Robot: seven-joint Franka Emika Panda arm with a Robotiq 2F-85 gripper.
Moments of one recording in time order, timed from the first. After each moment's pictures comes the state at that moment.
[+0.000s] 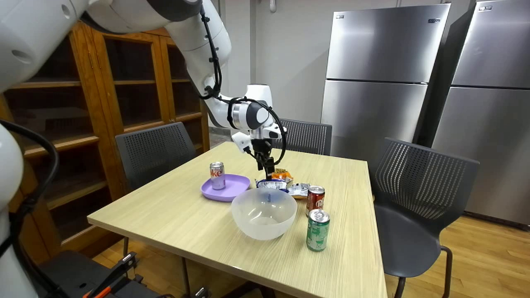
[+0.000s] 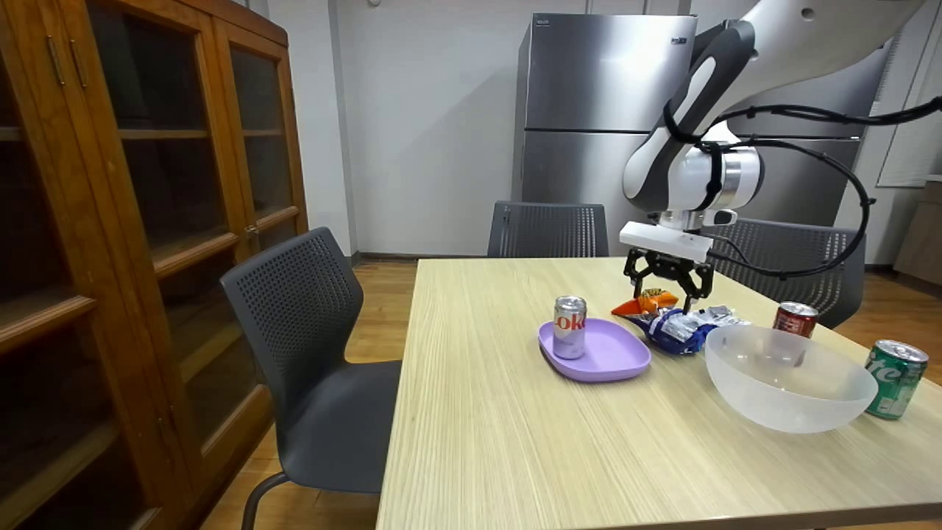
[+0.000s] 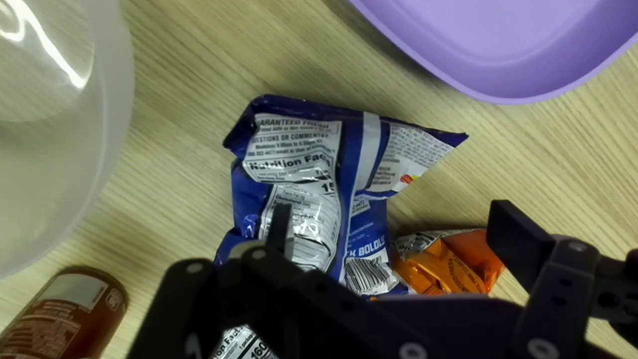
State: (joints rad) arm 0.11 0.77 -0.17 -1.67 0.09 2.54 0.66
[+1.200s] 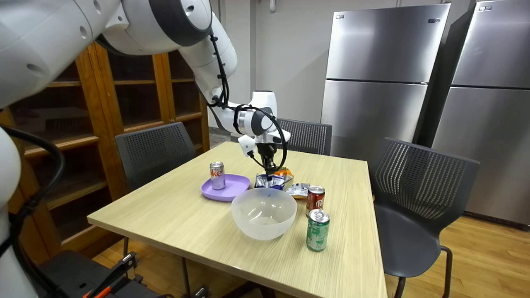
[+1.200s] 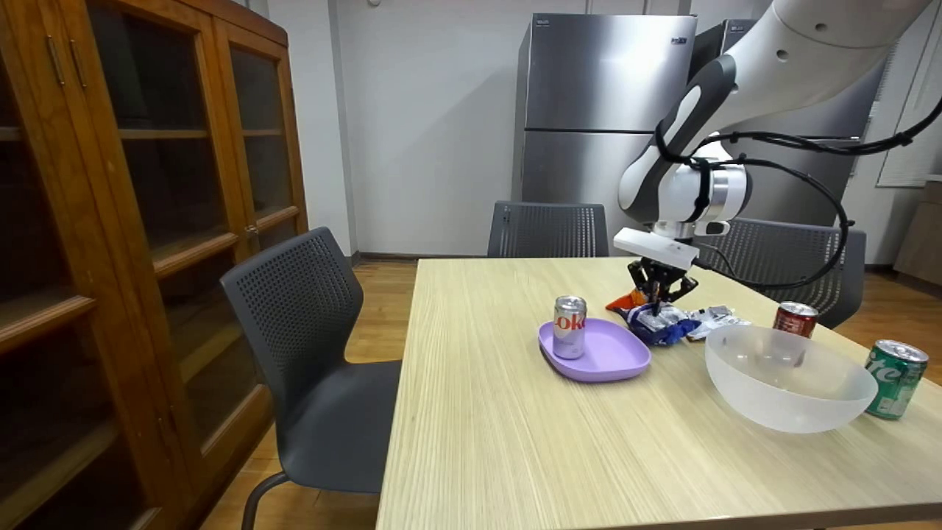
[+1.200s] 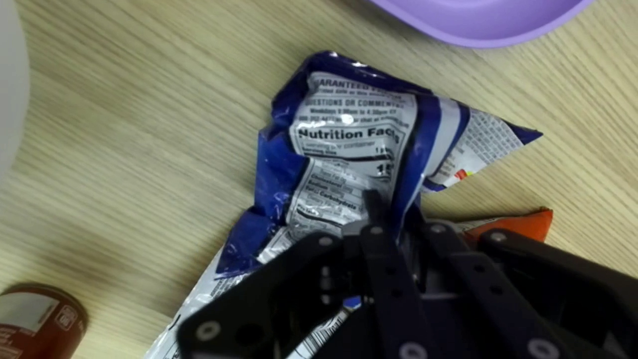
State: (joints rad) arm 0.09 0.89 -0.17 -1.53 0.13 2.54 0.71
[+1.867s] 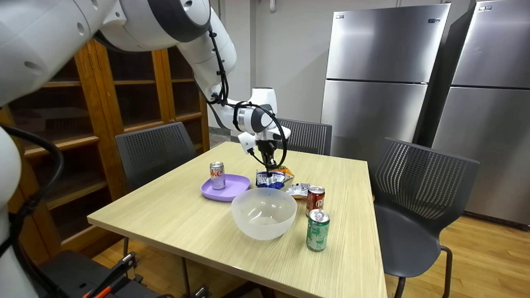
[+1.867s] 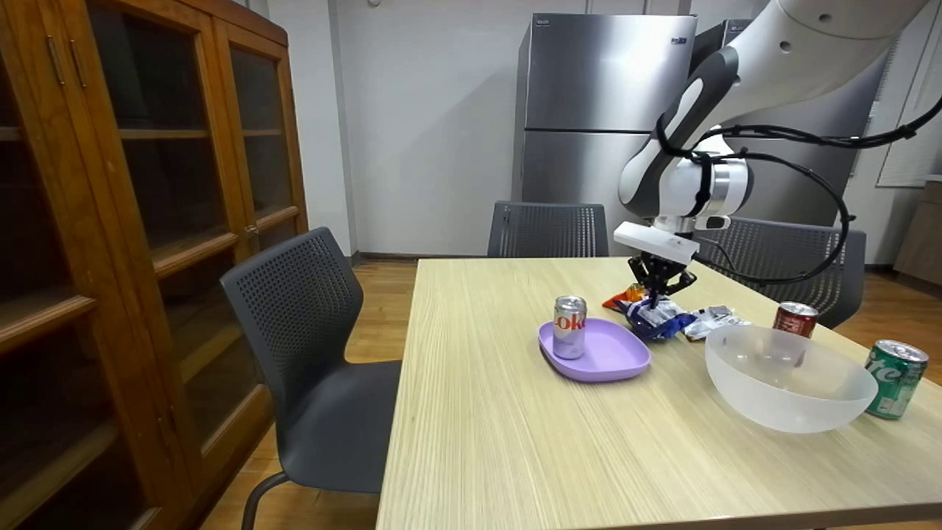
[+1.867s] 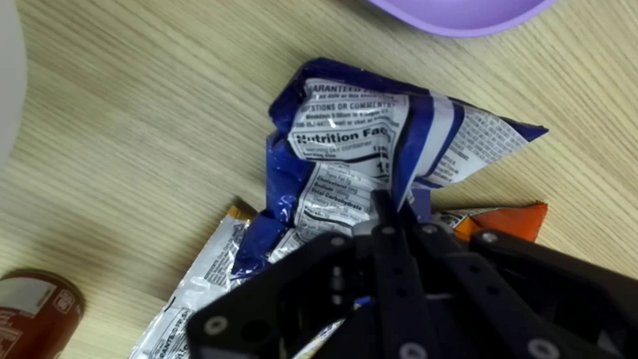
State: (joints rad) arm 0.09 0.87 -0.17 -1.54 0.13 2.56 0.71
